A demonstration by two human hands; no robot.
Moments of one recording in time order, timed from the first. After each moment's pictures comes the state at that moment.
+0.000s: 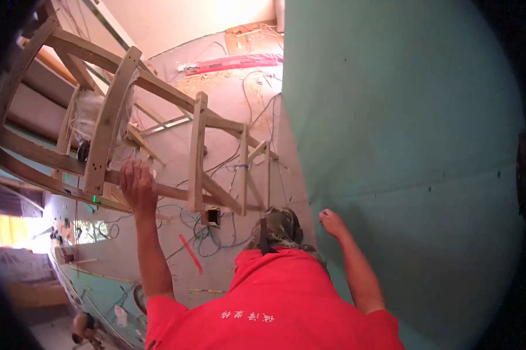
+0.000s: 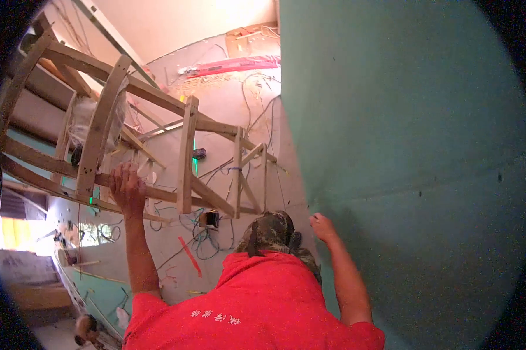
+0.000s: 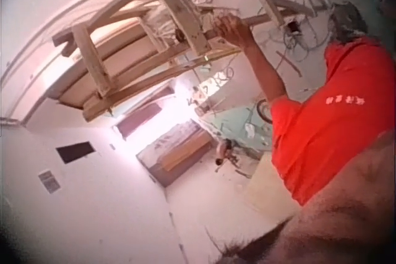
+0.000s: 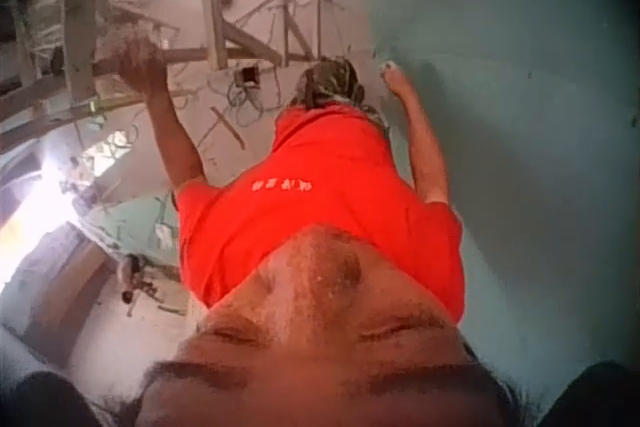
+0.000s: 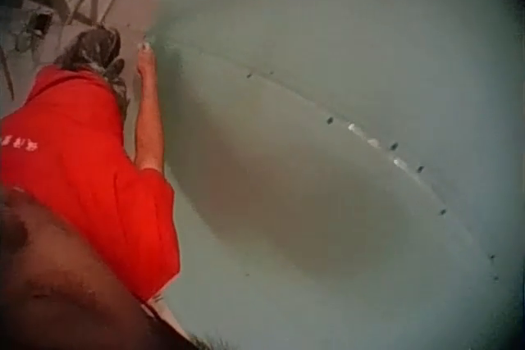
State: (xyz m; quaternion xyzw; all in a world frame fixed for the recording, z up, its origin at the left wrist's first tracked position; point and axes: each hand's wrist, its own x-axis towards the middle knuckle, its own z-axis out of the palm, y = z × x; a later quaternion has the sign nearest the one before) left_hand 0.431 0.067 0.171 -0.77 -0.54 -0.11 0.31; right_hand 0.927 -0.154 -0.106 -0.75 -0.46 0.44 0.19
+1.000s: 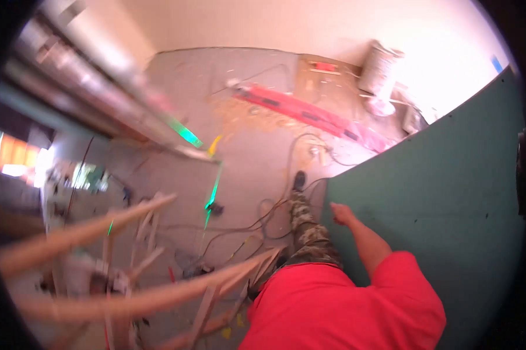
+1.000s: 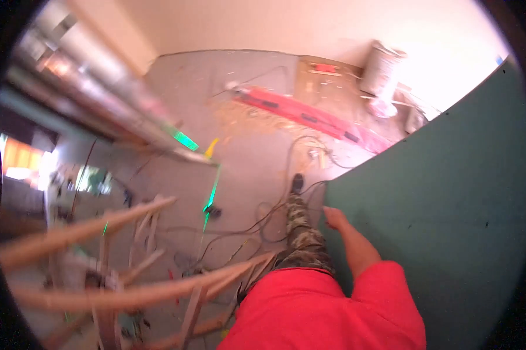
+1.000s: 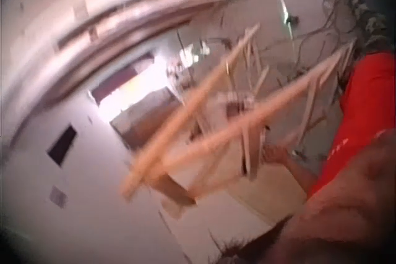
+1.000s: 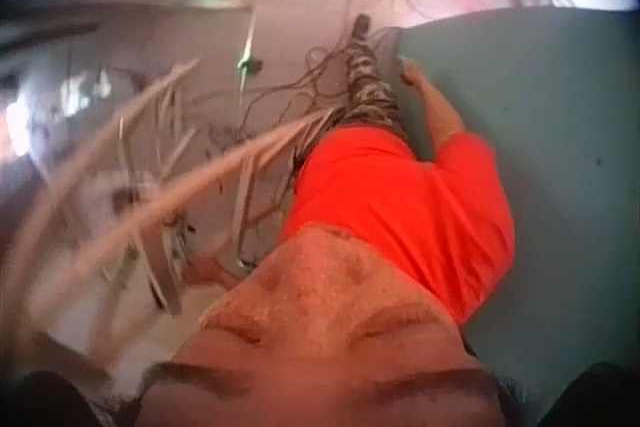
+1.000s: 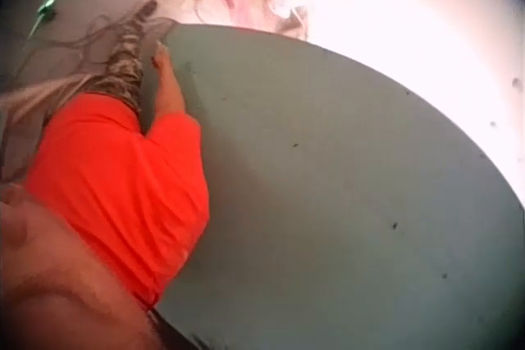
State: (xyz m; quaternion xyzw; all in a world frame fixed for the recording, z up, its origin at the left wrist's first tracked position) left_hand 0.438 0.206 0.107 -0.50 -0.81 0.07 0.30; right_hand 1.015 0.649 -0.228 -0.57 -0.69 0.46 0.02
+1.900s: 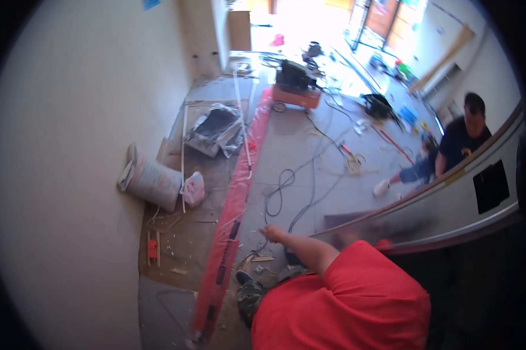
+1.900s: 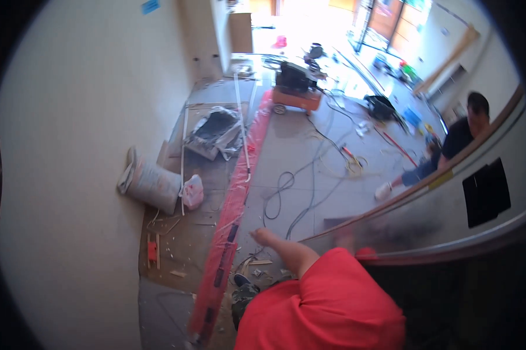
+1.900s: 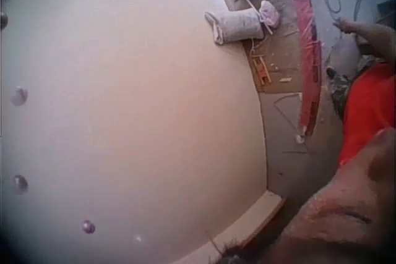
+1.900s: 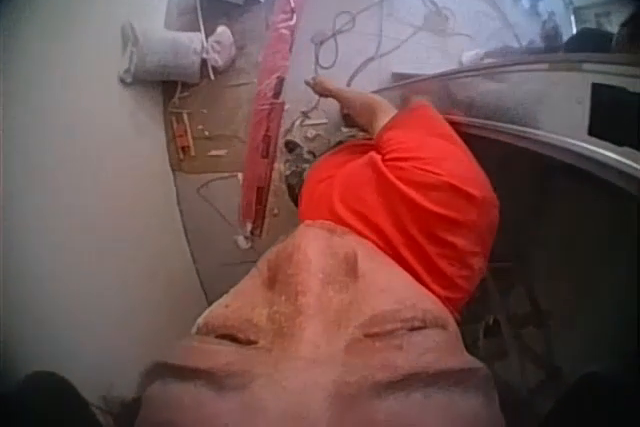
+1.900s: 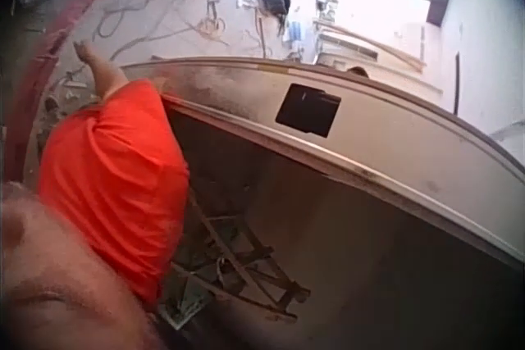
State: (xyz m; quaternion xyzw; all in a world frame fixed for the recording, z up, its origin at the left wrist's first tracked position) left_hand 0.637 1.311 -0.145 -0.86 -0.43 -0.03 -0.27; right_hand 1.147 1.050 -0.195 -0.90 -0.19 0.31 0.25
